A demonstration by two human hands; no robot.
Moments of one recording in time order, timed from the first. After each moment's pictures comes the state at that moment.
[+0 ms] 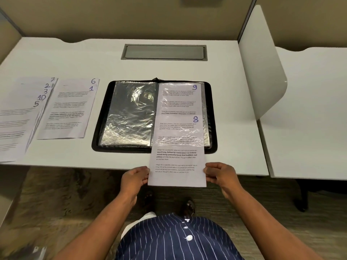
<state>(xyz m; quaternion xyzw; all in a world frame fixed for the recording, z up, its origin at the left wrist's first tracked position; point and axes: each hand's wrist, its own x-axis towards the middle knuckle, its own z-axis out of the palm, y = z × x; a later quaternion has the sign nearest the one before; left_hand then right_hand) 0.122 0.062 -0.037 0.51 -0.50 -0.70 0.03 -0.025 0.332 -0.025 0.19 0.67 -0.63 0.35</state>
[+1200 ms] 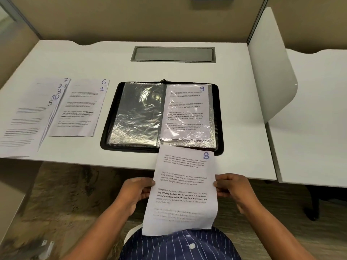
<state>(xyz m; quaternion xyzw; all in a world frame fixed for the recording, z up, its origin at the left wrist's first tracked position) 0.152 0.066 0.001 0.48 -0.51 -0.71 -0.07 -0.006 0.357 0.003 0.13 0.71 -0.57 0.38</state>
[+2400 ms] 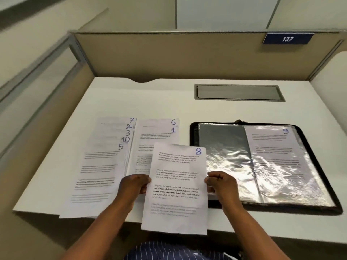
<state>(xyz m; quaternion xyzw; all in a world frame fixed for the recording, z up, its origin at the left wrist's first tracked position) 0.157 -0.370 0.008 0.48 -0.57 -0.66 0.03 0.020 -0.102 -0.005 0.12 0.74 -0.62 0.25</state>
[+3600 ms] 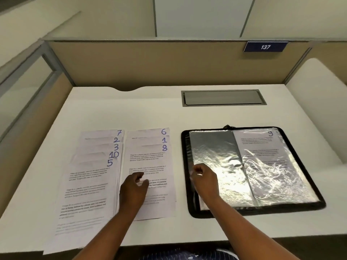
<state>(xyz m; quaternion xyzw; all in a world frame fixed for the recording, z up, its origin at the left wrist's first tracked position) 0.115 -0.396 -0.003 0.38 -0.82 -0.43 0.07 -0.007 -0.178 -0.011 0.01 0.87 -0.48 0.14</state>
